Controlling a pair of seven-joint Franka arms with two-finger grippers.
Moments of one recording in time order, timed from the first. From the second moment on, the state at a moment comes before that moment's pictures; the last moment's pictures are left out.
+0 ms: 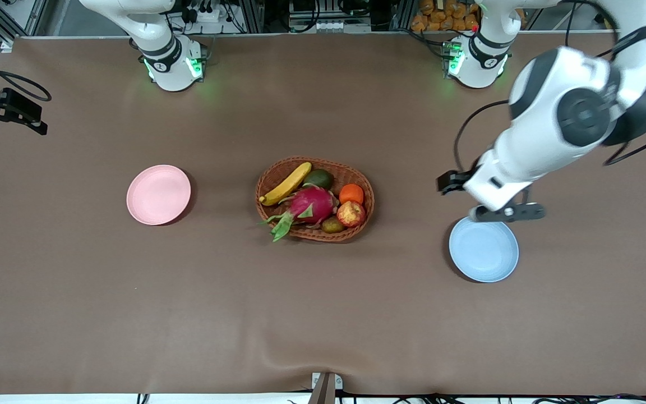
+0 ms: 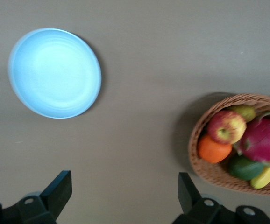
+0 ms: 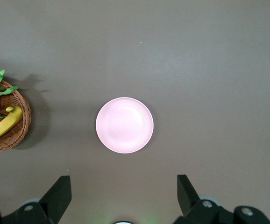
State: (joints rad) left arm -0.05 0.32 -0.39 -1.55 0.01 1.77 -0.50; right arm -0.03 -0.03 0.01 -1.50 0.00 1.43 -0.09
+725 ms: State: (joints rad) left arm -0.24 0.54 -0.40 -1.56 0.01 2.11 -0.84; right arm -0.03 -0.03 0.01 -1.50 0.00 1.43 -0.09
